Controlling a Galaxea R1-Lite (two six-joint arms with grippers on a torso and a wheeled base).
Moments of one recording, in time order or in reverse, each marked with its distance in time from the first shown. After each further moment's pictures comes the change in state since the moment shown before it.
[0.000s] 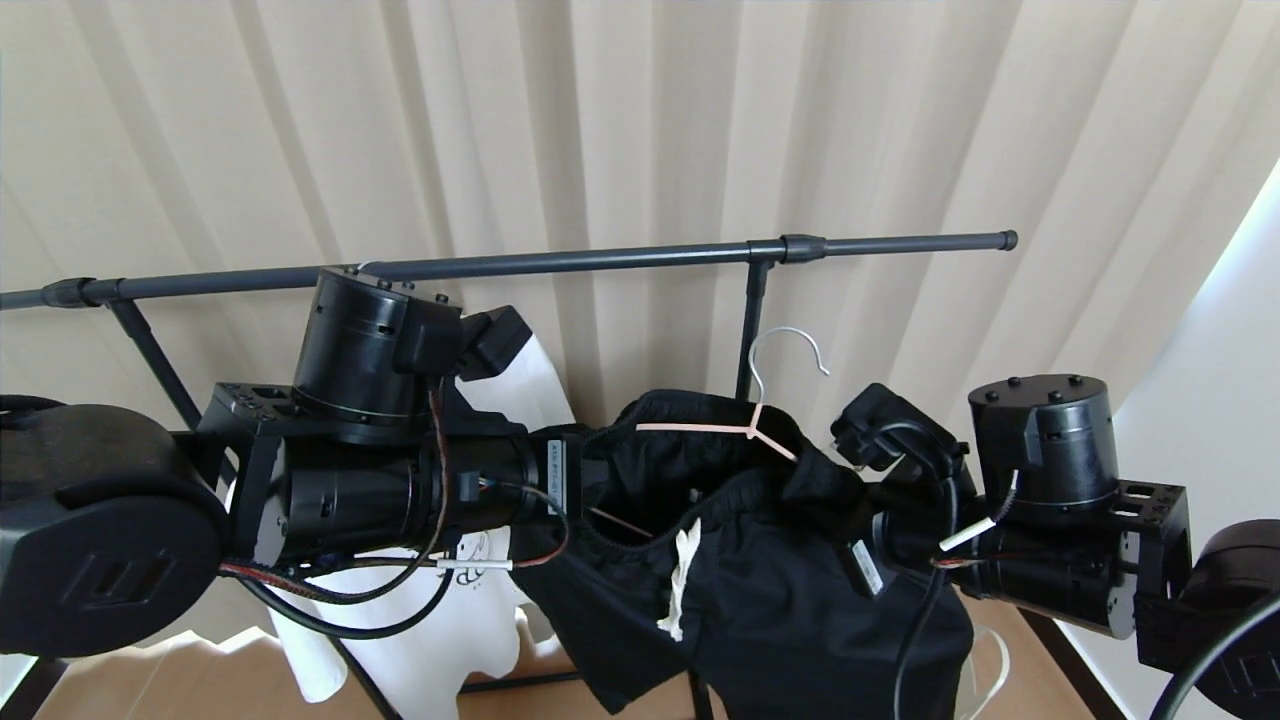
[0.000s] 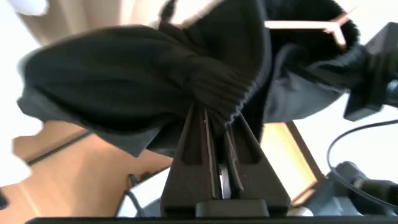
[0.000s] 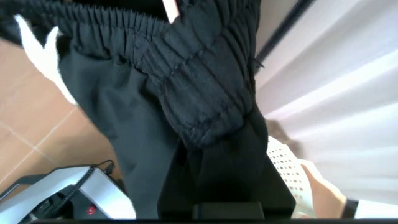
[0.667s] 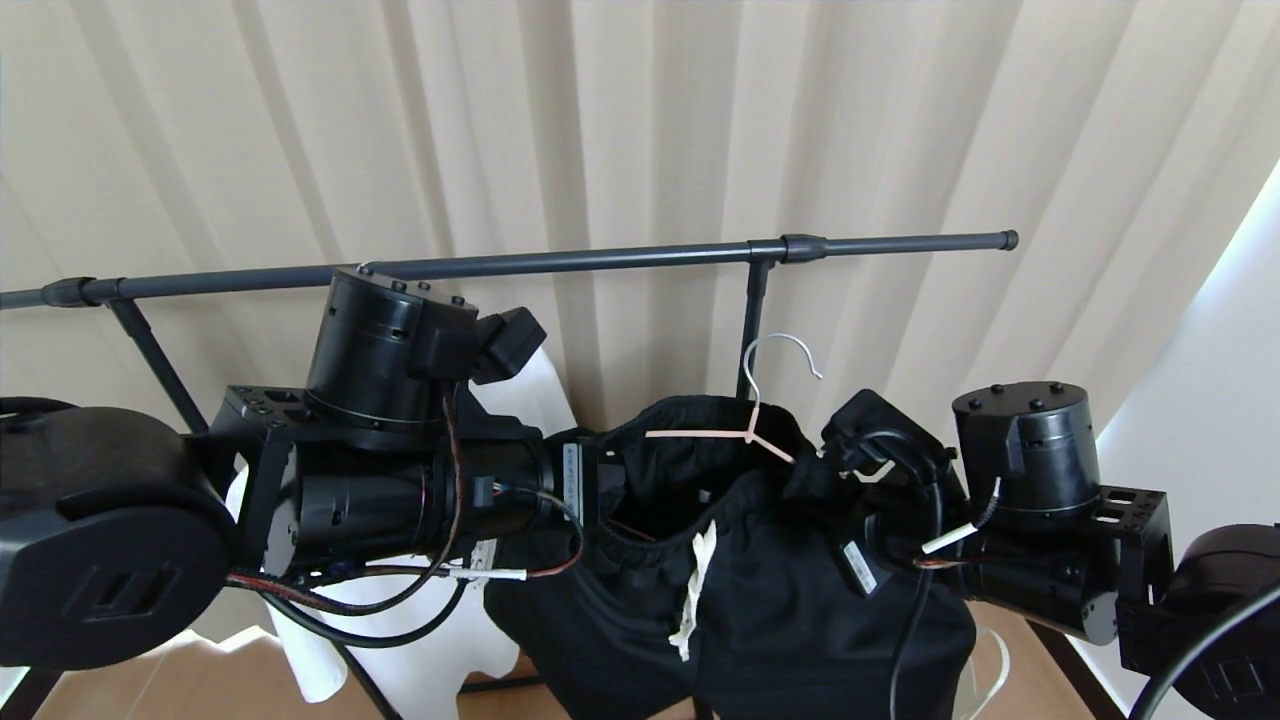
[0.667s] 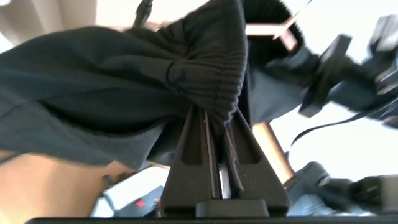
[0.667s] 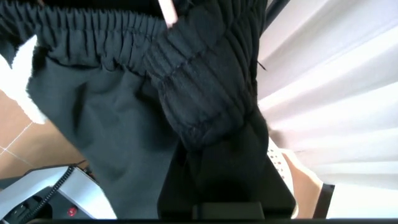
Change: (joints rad) left arm -0.031 0.003 -0.005 0.000 0.004 -0.019; right arm 0.011 0.022 0.001 -0.018 -0.079 -0.026
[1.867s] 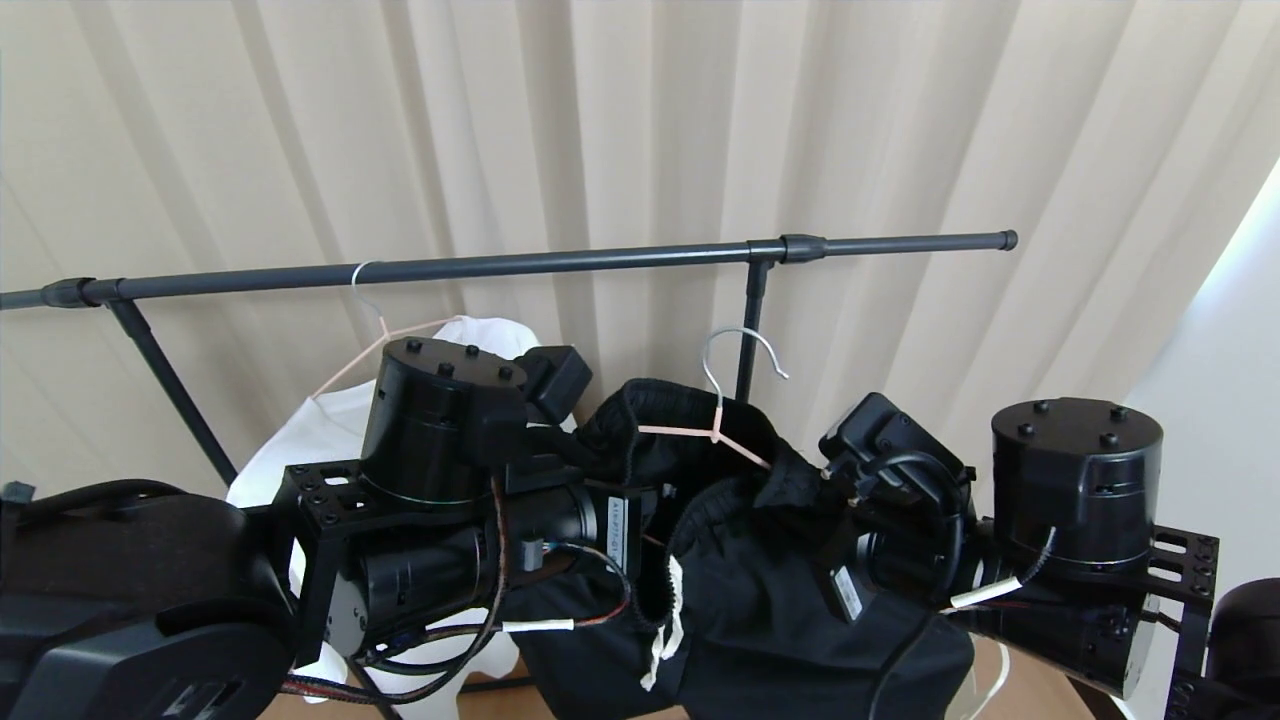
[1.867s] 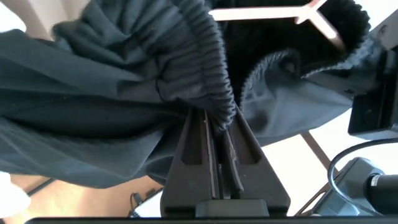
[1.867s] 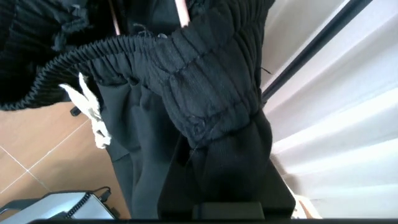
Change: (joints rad) left arm -0.096 0.046 0.122 -0.244 0.114 0.087; right arm 0.119 -0.052 0.079 -0.177 0.033 0.008
